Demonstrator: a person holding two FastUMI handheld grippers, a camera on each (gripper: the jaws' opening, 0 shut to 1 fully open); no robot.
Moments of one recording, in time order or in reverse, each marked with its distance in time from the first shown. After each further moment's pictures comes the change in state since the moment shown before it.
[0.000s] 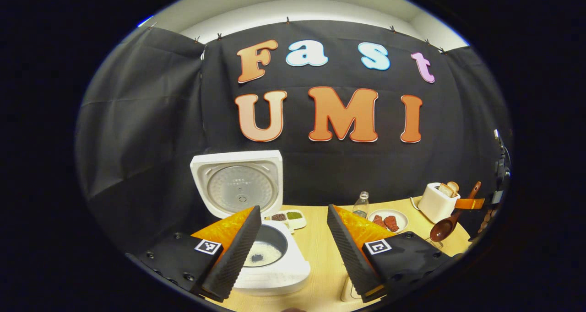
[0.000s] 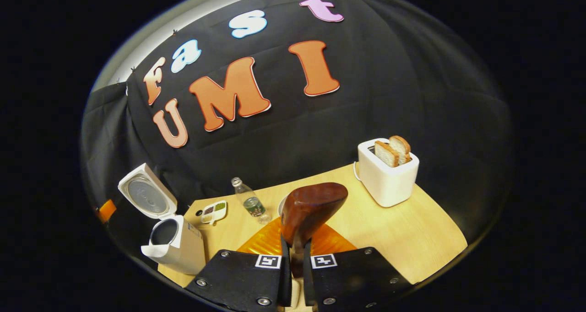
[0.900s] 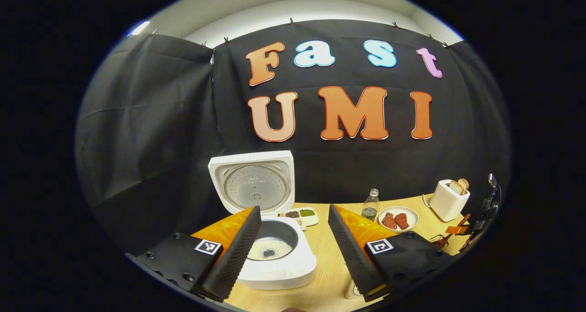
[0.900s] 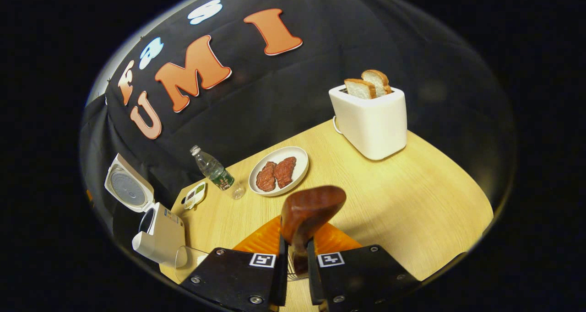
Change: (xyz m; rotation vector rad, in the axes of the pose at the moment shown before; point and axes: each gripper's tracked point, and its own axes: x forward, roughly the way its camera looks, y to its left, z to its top) left arm -0.025 0.016 0.000 0.010 0.014 0.123; right arm 0.056 -0.061 -0.117 0.143 0.201 -0.018
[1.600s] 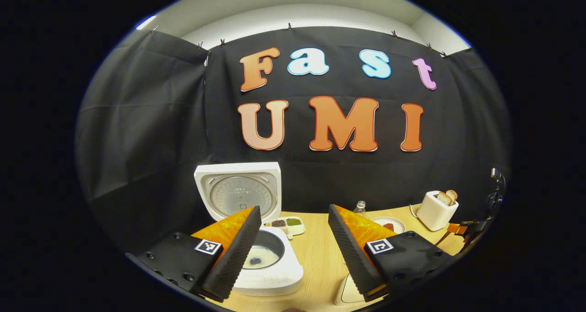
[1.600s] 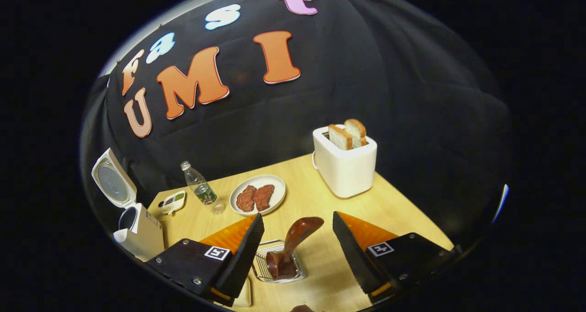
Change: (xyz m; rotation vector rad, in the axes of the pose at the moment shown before) left arm 0.012 -0.020 0.011 -0.031 -0.057 -0.088; right arm -0.065 -0.016 0.086 -0.171 -0.217 -0.163
